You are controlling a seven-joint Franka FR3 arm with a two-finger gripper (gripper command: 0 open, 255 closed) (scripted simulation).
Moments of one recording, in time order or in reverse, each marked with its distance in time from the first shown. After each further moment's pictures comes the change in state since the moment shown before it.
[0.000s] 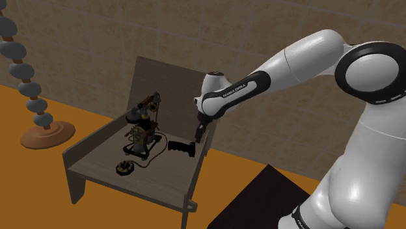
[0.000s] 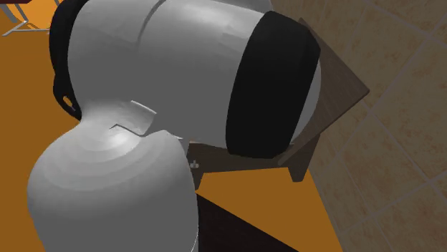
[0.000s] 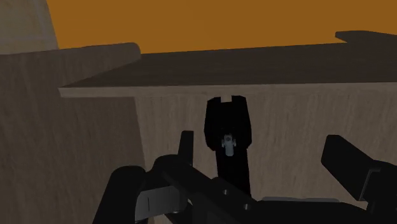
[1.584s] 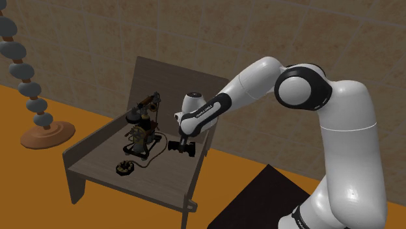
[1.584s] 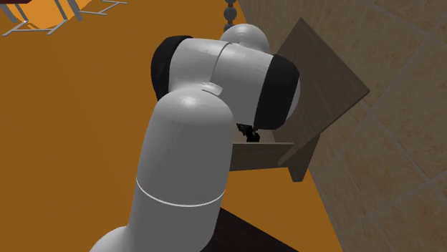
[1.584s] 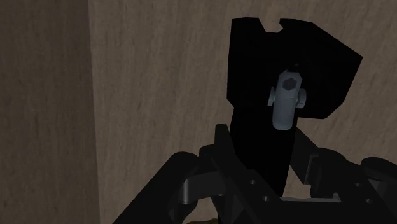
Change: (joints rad) arm 0.005 0.407 0.055 0.274 0.007 0.165 -0.140
